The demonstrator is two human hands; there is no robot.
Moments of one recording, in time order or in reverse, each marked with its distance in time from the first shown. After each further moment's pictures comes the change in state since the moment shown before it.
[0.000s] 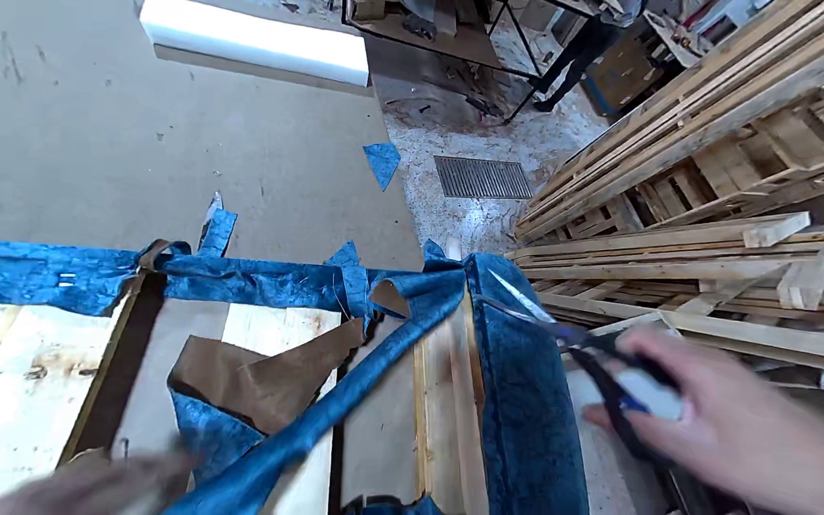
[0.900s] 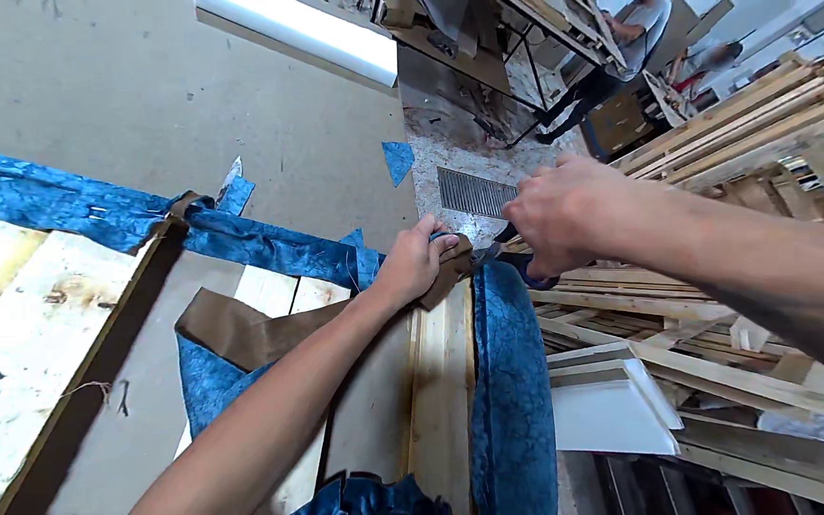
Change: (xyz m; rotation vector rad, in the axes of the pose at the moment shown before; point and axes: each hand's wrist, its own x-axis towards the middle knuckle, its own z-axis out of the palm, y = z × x) left_hand 0.319 0.048 0.061 -0.344 0.673 0.186; right_hand 0.182 -0.163 -0.041 -1.275 -0.457 -0.235
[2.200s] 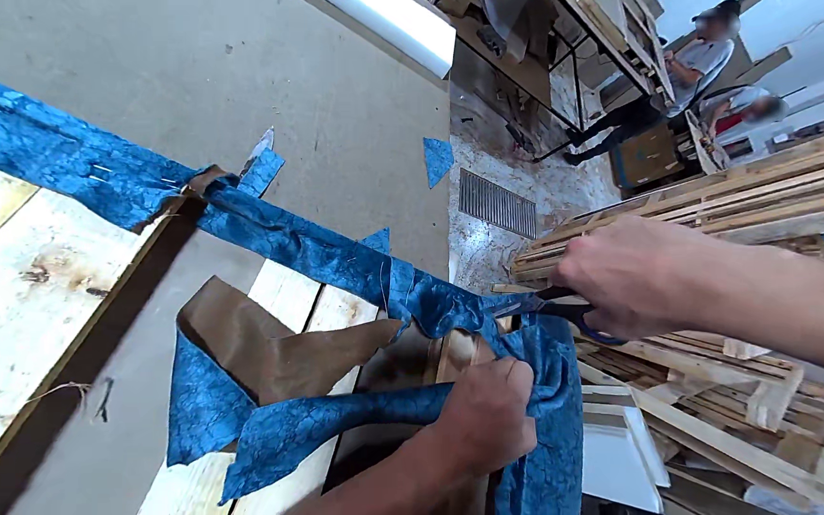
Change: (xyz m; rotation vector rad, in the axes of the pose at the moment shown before) left_hand -0.102 0.033 0.080 0.029 0.231 0.253; right_hand 0.035 0.000 0.002 -0.050 -0.012 -0.297
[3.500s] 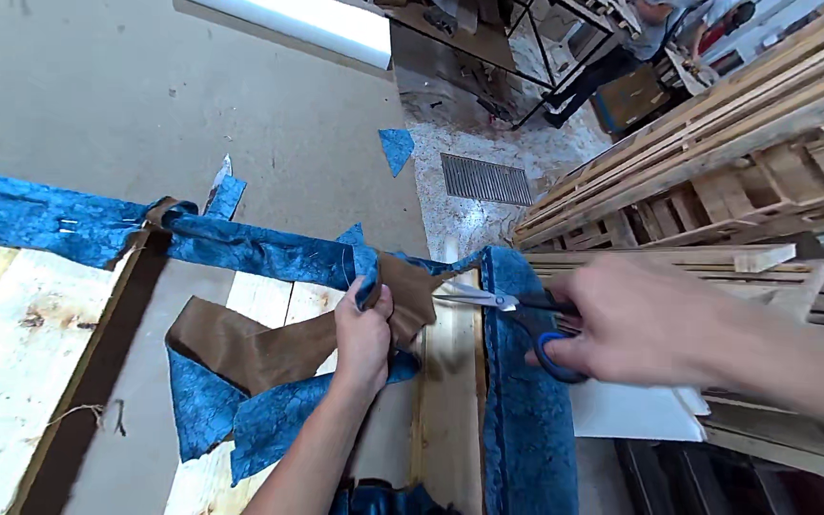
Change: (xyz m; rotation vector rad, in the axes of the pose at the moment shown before) left_hand 0.011 -0.037 -0.069 -0.693 0.395 -0.987; right_hand -0.084 -0.064 0.079 0.708 0.160 0.333
